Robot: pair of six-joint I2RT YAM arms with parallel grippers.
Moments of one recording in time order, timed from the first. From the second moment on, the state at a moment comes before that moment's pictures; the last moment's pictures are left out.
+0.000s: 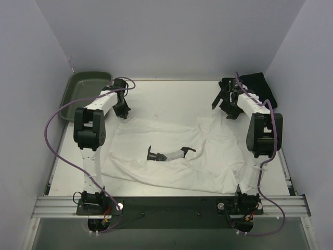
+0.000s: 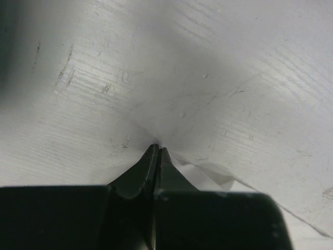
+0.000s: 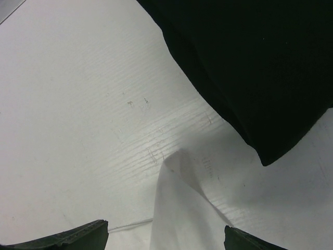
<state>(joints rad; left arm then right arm) -0.16 2.22 1.76 -0.77 -0.15 -0.61 0.01 2.02 1.52 -0.56 0.00 0.56</state>
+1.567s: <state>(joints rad) -0.07 2.08 1.62 -0.75 -0.10 -0.60 -0.03 2.20 1.67 -0.56 -0.05 0.63</state>
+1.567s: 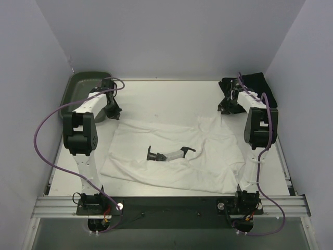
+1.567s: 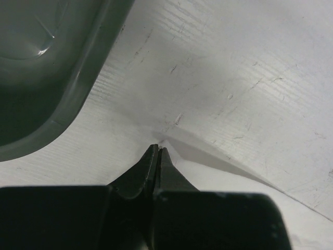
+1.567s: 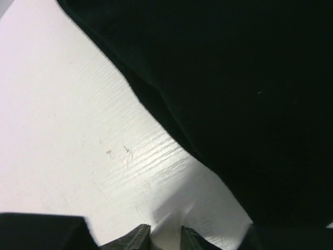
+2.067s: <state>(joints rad) -0.05 2.01 1.57 -0.73 -0.10 -0.61 -0.01 2.16 1.66 -0.57 -0.05 0.62</state>
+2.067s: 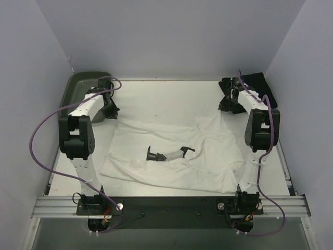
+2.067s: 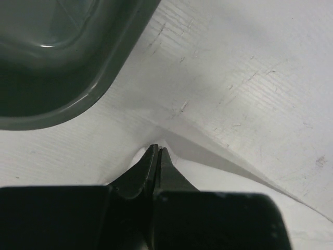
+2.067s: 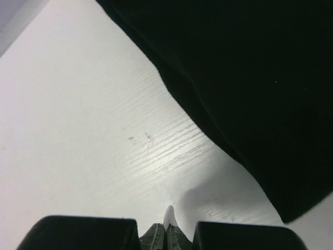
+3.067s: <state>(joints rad) 0.00 1.46 1.05 -0.66 -0.07 -0.61 0.05 1.02 0.97 -0.64 0.06 0.57</state>
